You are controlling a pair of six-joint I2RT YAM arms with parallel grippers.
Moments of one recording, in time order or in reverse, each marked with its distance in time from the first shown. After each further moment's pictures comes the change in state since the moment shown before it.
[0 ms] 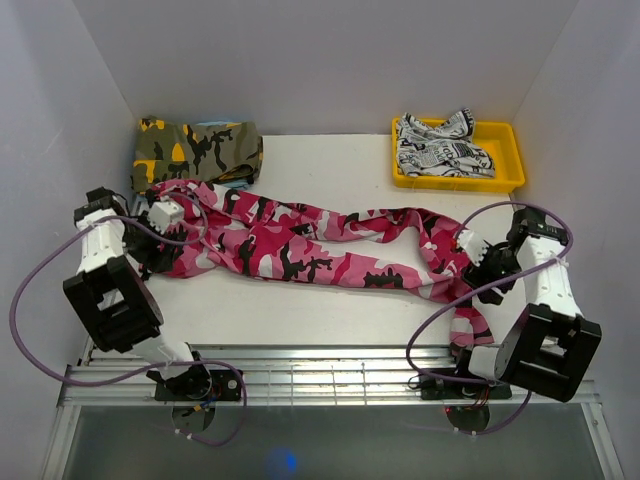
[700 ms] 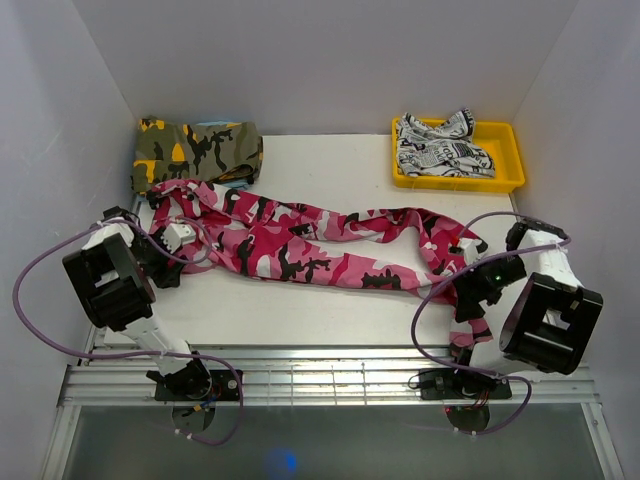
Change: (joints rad) left arm -0.002 0.218 -0.169 0.166 0.003 0.313; right arm -0.084 0.159 -0.011 -0.226 -0.256 0.124
